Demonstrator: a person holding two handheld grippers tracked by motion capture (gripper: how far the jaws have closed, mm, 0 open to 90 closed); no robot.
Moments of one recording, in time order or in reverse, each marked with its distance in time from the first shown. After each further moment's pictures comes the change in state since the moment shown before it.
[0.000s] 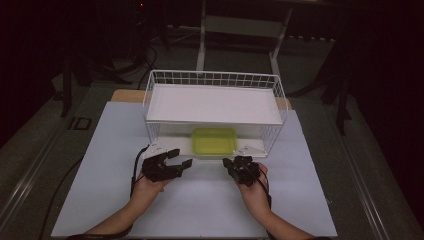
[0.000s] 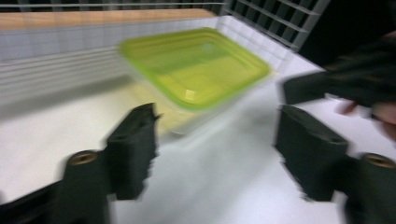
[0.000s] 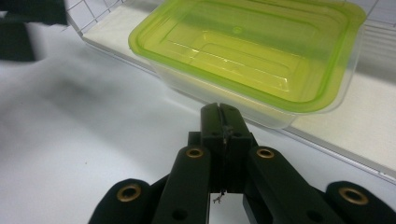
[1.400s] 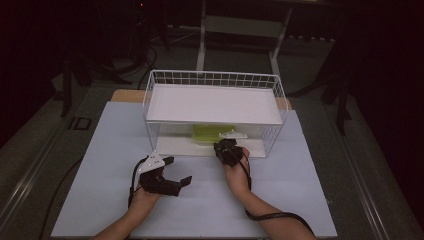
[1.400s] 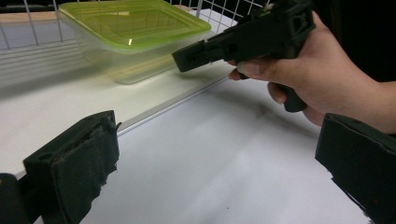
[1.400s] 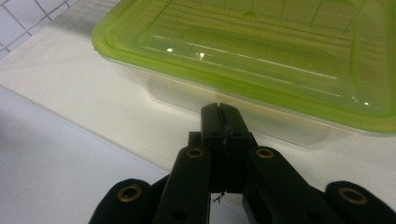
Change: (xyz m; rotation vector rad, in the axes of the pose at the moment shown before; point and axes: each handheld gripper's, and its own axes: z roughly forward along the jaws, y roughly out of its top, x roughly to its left) left arm -0.007 -0.024 -0.006 -0.014 -0.042 0.073; right arm -0.012 0.028 0.084 -0.007 -0.103 0.039
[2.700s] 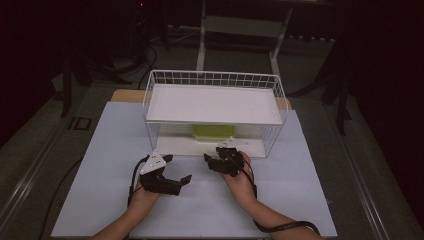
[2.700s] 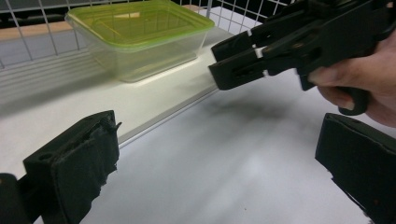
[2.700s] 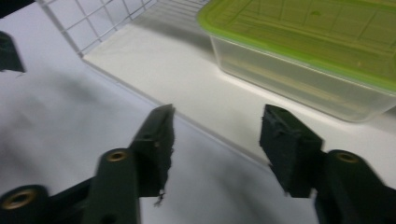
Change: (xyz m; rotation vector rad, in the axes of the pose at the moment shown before) left arm 0.000 0.003 0.001 0.015 0.053 0.048; right arm 0.017 -0.011 -0.037 -0.040 0.148 -0.069
